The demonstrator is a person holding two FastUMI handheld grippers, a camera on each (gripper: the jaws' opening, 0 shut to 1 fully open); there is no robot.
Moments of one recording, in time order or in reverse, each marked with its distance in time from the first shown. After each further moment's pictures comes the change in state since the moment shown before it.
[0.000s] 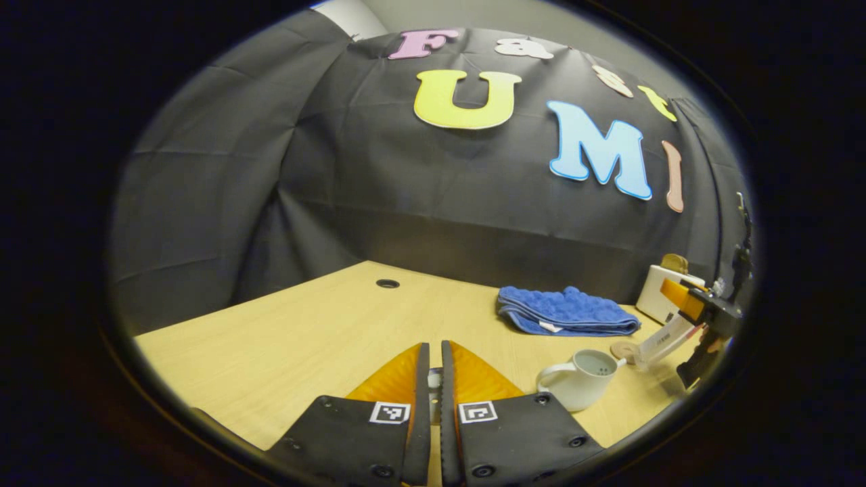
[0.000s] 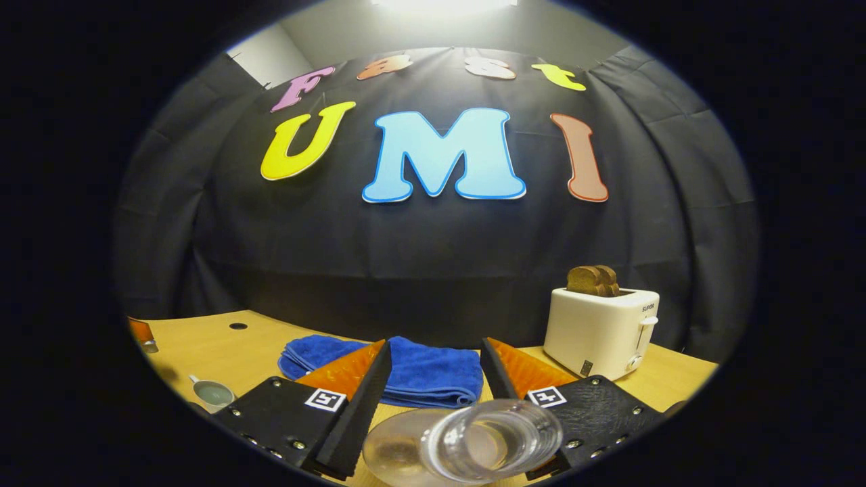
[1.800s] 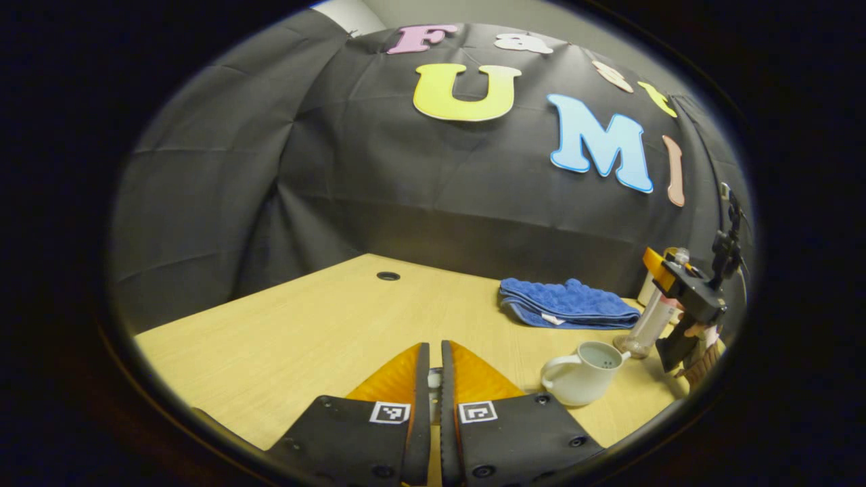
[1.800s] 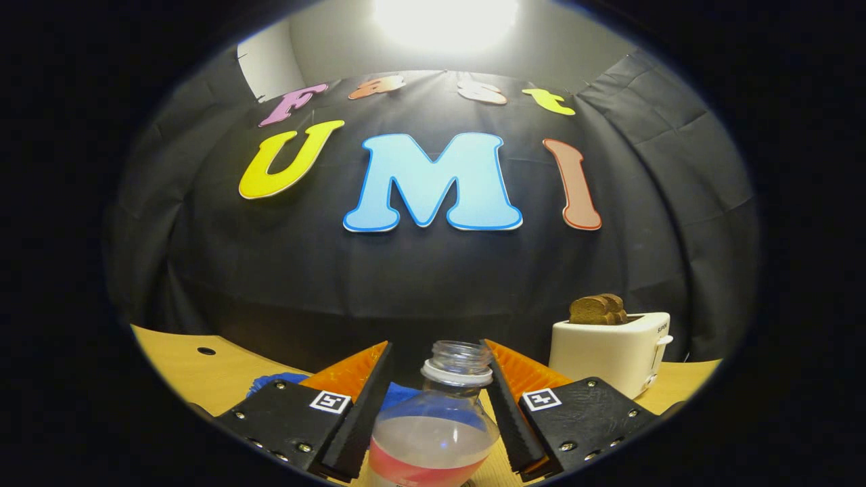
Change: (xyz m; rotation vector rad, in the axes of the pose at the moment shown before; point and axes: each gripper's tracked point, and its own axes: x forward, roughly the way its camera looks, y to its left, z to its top) left arm 0.003 0.002 -0.009 0.006 0.028 0.005; right arm 0.053 0.010 0.024 0.000 -0.183 -0.088
